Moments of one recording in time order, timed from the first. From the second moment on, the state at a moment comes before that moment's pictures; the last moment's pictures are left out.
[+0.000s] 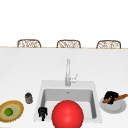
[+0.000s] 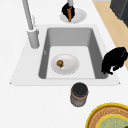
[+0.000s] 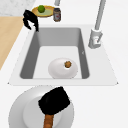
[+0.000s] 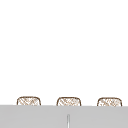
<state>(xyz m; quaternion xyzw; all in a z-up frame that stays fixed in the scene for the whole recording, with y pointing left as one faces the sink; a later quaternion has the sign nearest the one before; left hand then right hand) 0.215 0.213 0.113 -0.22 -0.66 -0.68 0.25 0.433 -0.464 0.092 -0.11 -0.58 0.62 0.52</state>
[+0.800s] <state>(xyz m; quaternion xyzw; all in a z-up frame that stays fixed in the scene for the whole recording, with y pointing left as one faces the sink) 0.215 0.213 0.113 -0.22 -0.66 -0.68 0.25 0.432 -0.473 0.105 -0.09 -0.62 0.59 0.51</state>
